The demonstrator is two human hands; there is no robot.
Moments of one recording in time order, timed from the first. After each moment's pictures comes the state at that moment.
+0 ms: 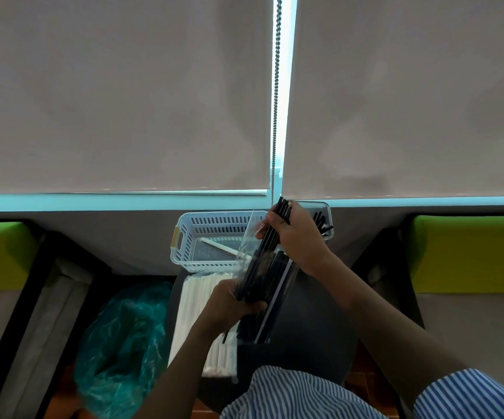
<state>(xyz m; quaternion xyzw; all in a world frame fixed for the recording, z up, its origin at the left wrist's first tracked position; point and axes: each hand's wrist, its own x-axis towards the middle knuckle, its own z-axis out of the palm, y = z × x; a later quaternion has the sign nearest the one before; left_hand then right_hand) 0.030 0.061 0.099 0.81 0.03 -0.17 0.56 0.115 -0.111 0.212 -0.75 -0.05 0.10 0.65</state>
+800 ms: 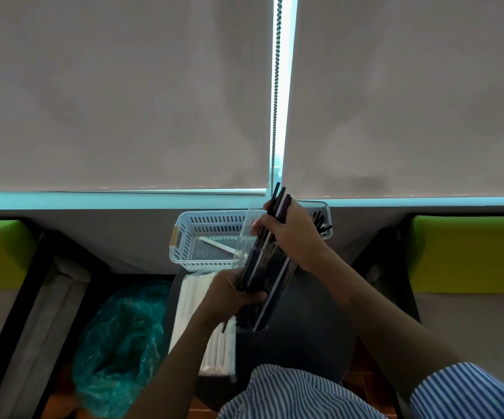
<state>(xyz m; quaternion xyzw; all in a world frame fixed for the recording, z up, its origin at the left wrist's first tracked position) 0.043 0.061 0.109 0.82 0.01 -0.15 0.56 0.119 -0.108 0.217 -0.79 -0.08 0.08 0.61</state>
